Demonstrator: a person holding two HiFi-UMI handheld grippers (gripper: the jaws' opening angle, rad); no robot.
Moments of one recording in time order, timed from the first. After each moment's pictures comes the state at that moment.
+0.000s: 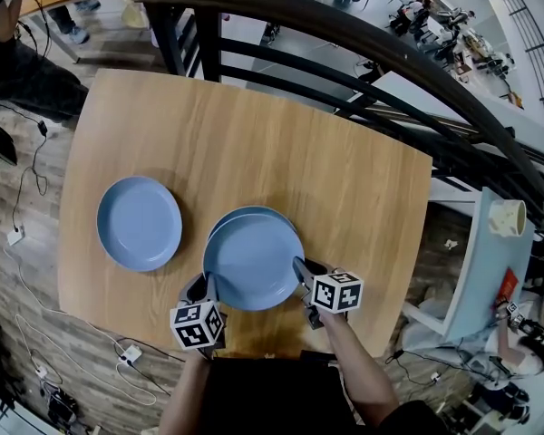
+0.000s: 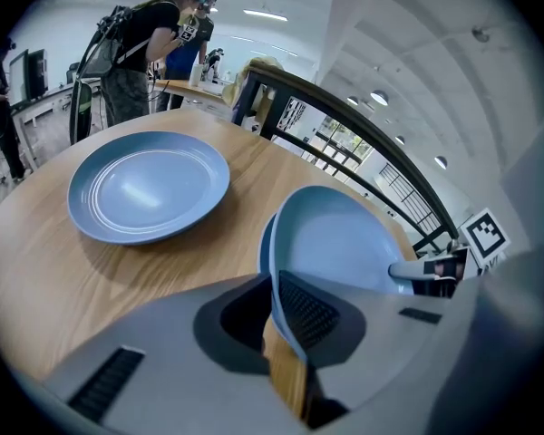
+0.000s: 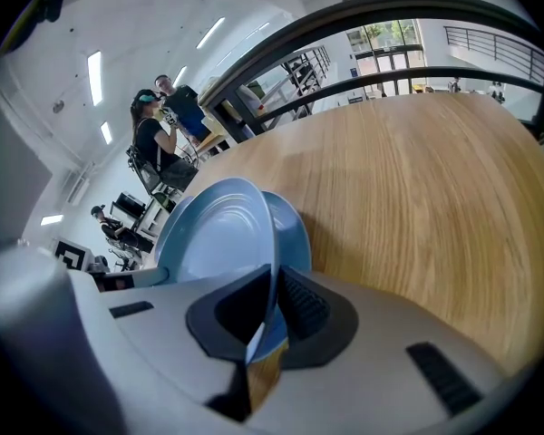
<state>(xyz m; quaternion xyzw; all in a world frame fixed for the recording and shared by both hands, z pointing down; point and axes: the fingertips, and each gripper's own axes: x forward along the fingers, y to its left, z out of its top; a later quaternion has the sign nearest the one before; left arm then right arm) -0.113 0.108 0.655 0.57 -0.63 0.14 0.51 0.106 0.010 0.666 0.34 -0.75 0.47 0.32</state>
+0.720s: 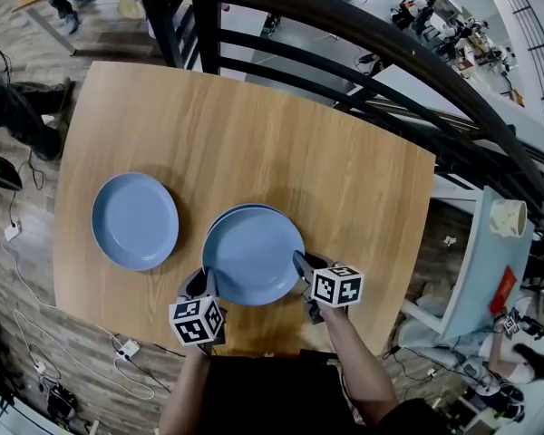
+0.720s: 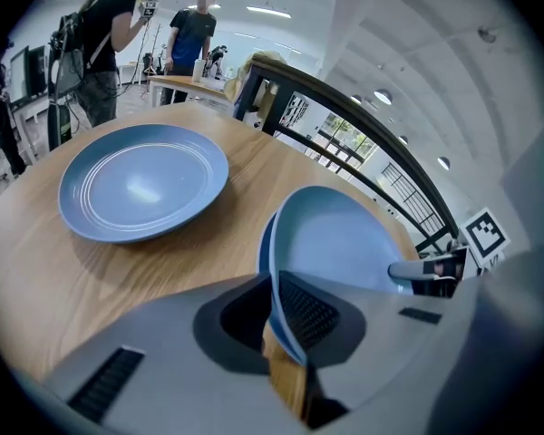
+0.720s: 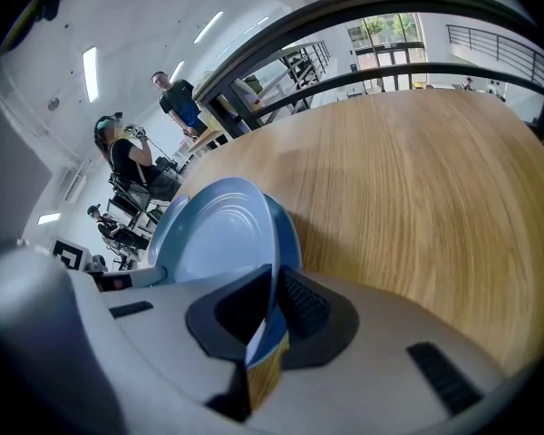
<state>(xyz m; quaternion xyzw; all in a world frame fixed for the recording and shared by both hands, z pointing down) -0.108 0.099 0.665 0.56 -0.63 0.15 0.51 0.110 0.000 0.676 0.34 -0.74 0.47 0.34</state>
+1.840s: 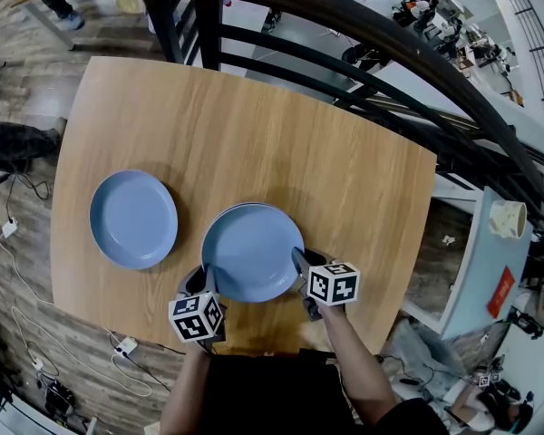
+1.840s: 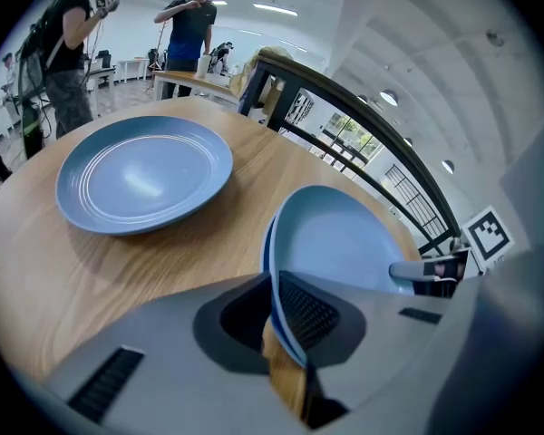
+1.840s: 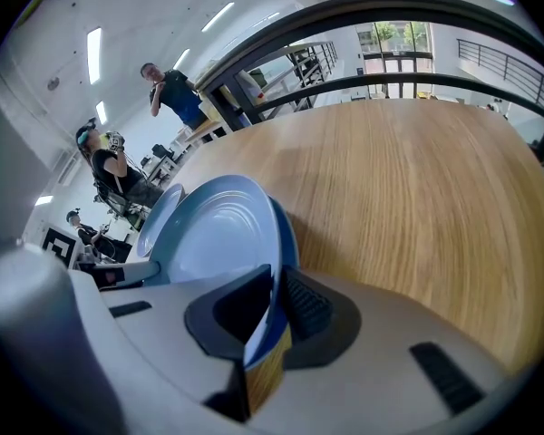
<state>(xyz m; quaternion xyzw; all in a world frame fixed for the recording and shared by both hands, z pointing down) -0.106 0.099 0.674 0.55 -0.63 0.14 0.52 0.110 -0.005 0.681 0.34 -0.74 0.44 0.37</state>
